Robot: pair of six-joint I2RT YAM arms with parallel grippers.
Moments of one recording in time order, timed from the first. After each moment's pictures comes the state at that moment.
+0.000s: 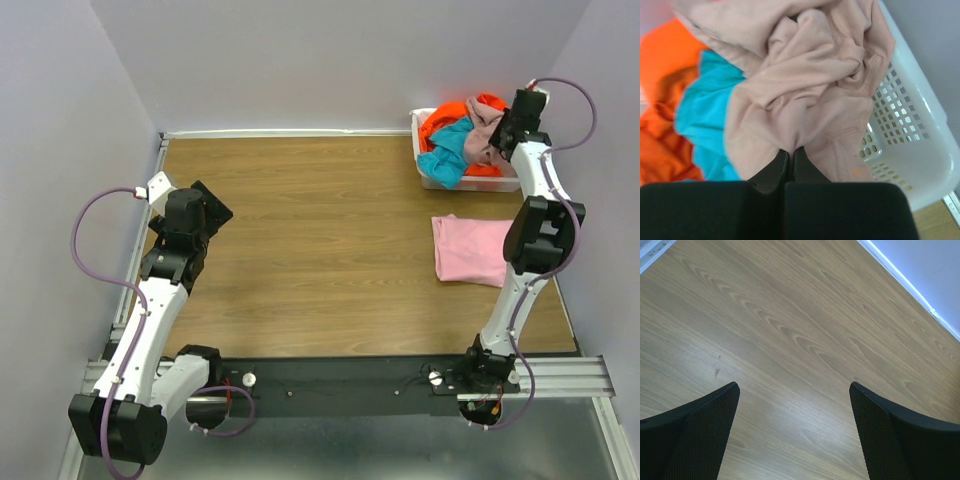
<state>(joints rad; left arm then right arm) -0.14 0.94 0.88 -0.46 -0.38 -0.71 -0.18 2.16 1.93 -0.35 0.17 0.22</state>
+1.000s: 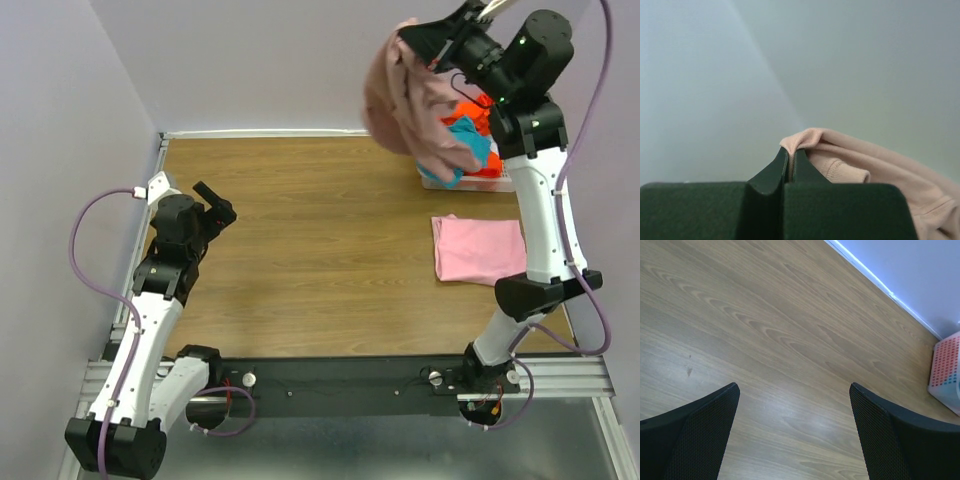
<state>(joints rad) -0.14 0.86 0.88 -0.45 -0.24 -0.69 0.20 1.75 2.34 -0.35 -0.41 0.49</state>
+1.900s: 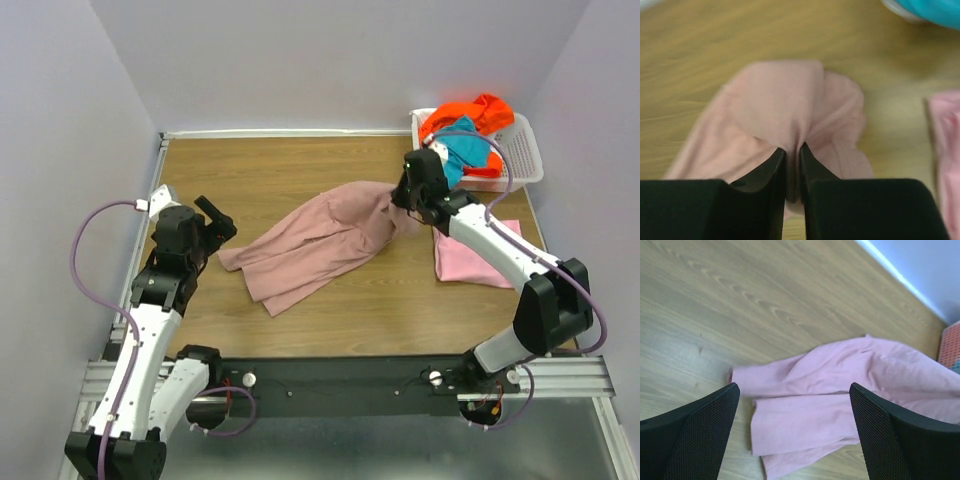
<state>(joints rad) -0.14 0.75 0.86 -0.57 -0.22 -0.69 0.47 1.54 1.28 -0.28 0.22 0.61</state>
